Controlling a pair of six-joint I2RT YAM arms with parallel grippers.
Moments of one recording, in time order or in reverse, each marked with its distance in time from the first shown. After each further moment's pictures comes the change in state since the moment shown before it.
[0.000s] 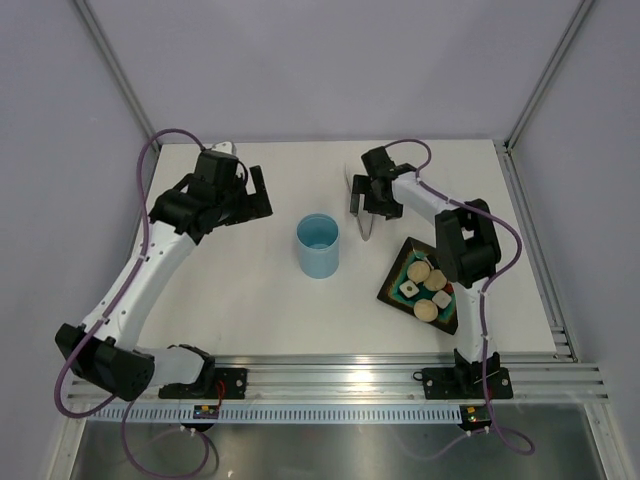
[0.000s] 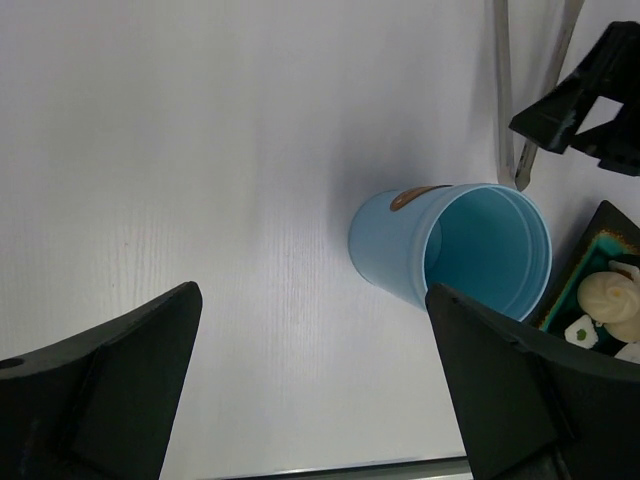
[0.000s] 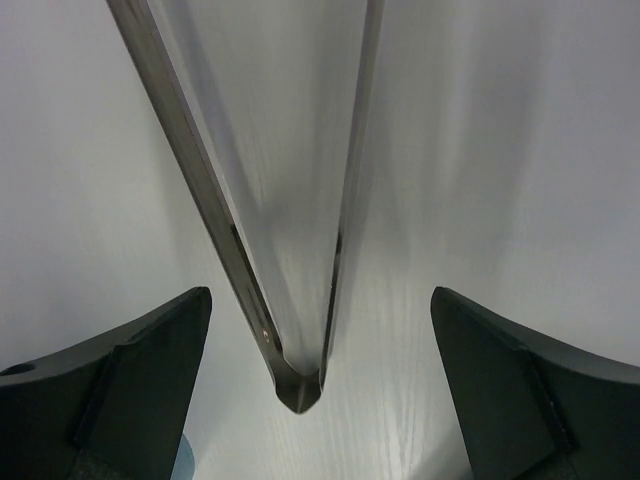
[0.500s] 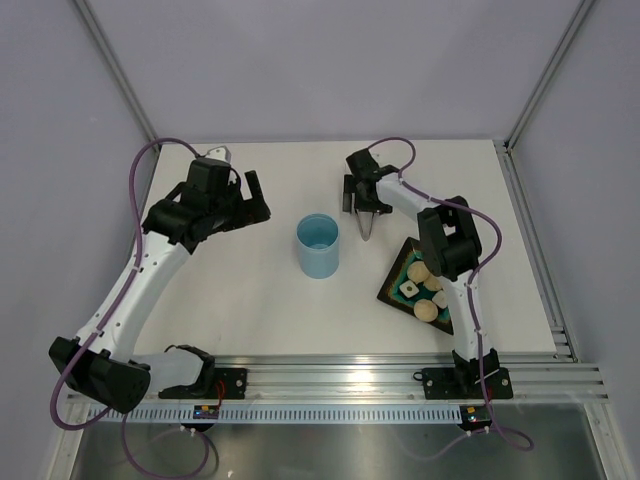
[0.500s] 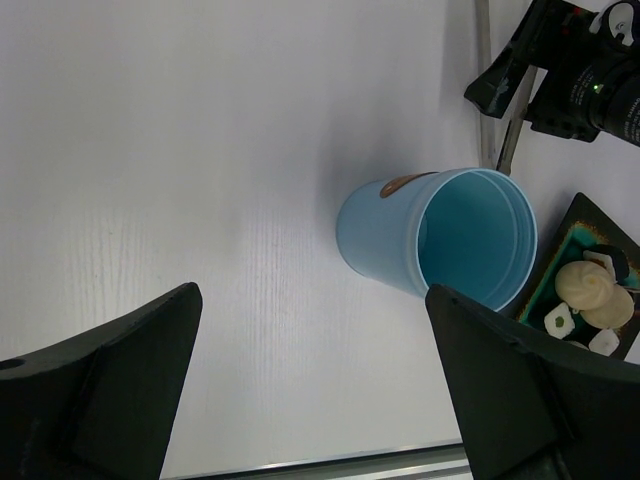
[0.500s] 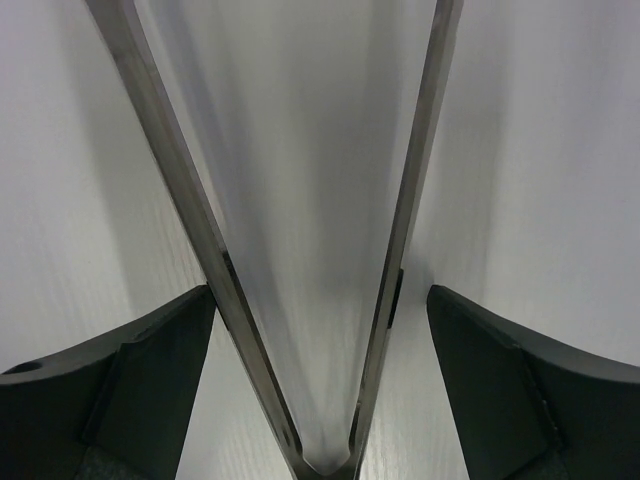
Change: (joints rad) left arm 0.021 -0.094 -0.077 0.027 0.051 -0.024; right arm 0.044 0.171 0.148 0.035 0.124 -0.027
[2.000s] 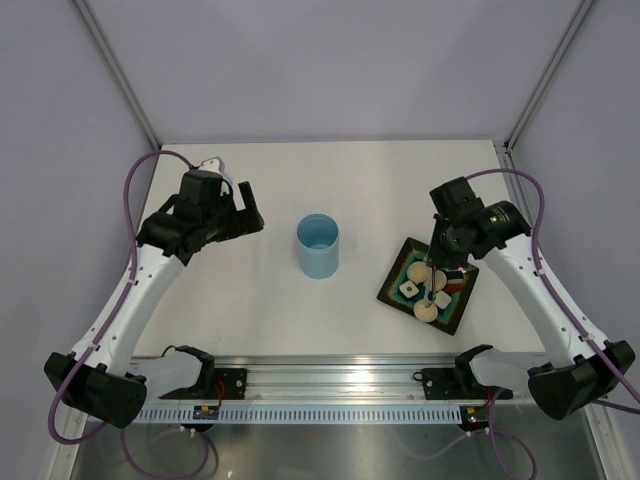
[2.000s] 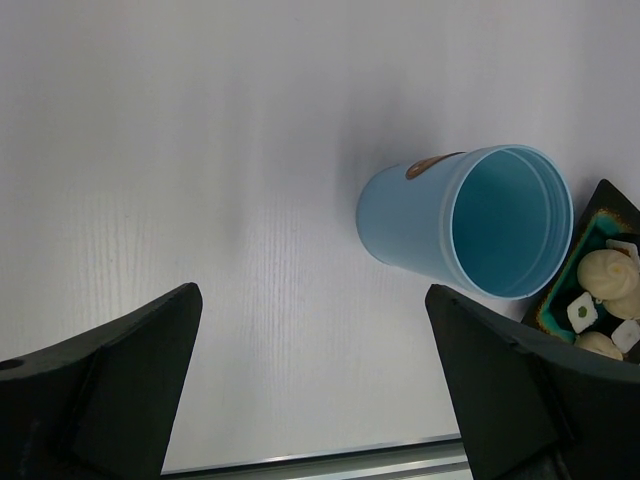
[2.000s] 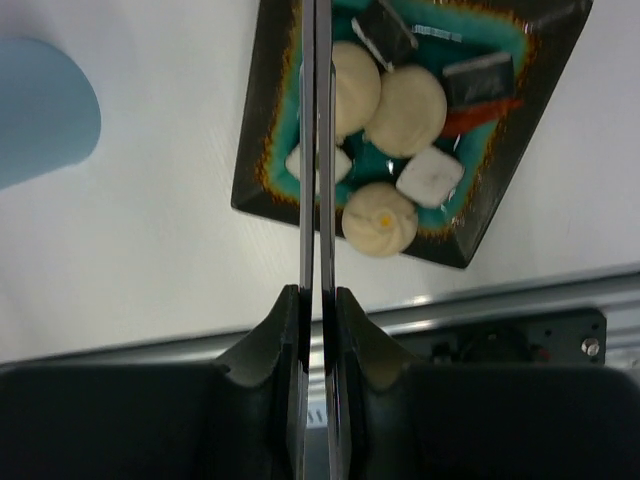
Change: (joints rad) left arm 0.037 -0.079 -0.106 0.016 0.027 0.026; right arm -0.028 -1.072 -0.484 -0.660 -0.063 0.204
